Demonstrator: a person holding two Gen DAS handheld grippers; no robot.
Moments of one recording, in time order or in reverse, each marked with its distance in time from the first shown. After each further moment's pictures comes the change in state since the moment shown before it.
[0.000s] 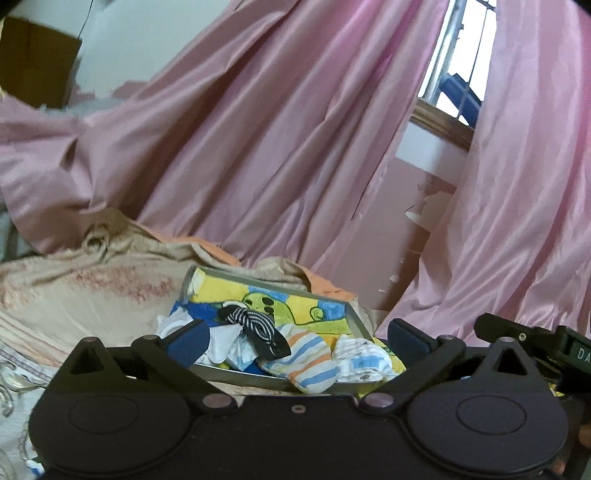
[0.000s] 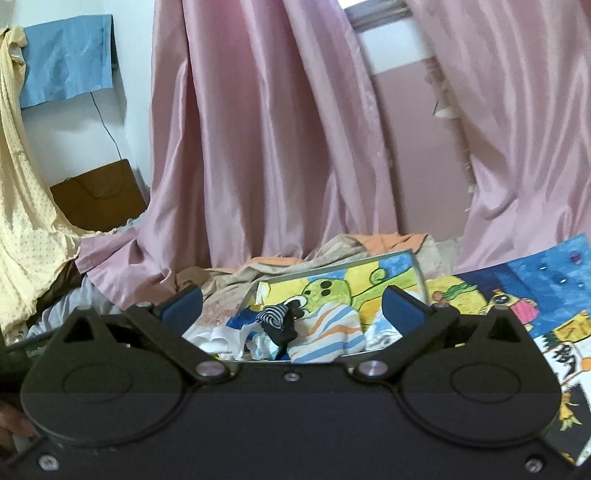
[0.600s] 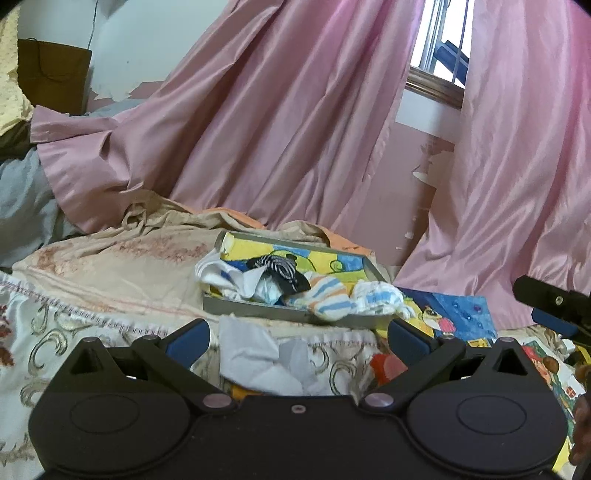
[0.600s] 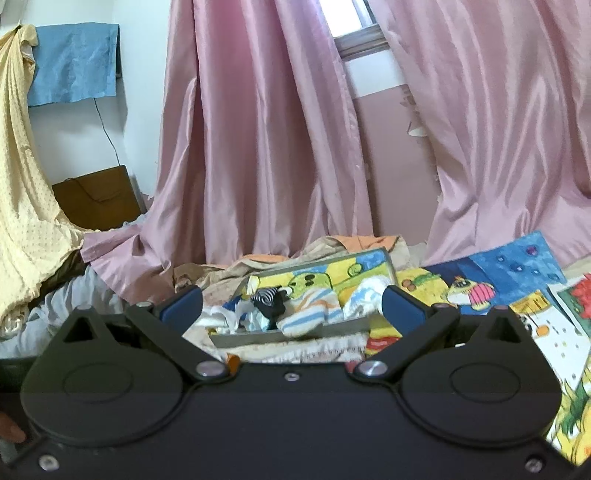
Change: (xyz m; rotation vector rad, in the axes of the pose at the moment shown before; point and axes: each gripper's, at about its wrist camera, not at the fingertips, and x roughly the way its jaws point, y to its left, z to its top) left arm -0.070 -0.018 -0.056 0.070 0.078 0.101; right arm -0.135 0.007 -0.062 -0.025 -0.058 -0.059
